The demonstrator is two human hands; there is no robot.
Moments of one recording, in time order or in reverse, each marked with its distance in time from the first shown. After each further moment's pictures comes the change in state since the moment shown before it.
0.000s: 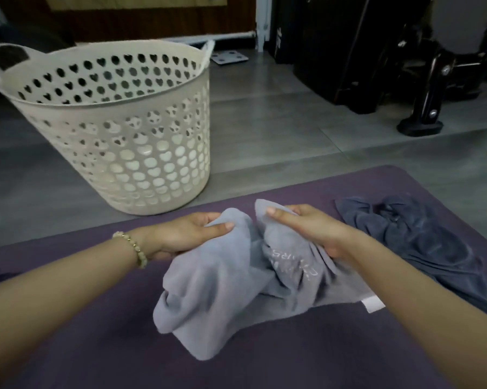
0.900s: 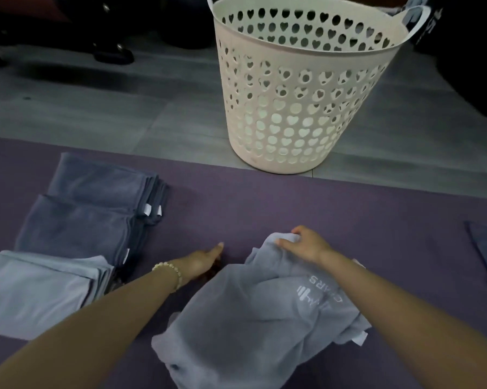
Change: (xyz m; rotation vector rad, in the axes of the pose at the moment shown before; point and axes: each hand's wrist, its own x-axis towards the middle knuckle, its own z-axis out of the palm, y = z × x) left_hand -0.117 -0.276 -0.049 -0.324 0.469 -0.516; right_hand 0.104 0.068 0.235 -0.773 -0.046 0.154
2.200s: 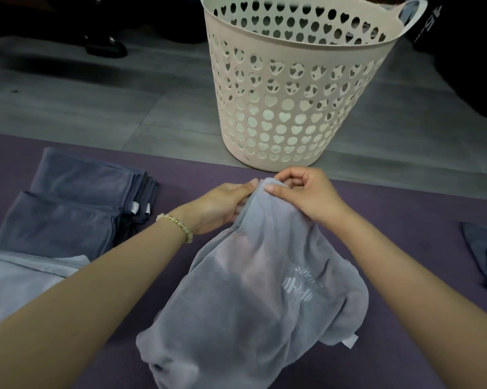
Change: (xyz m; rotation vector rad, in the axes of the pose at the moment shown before) left_hand -0.057 0.131 0.005 -0.302 -0.278 0.490; right_hand -0.046 -0.068 -0.080 0.546 0.119 -0.585
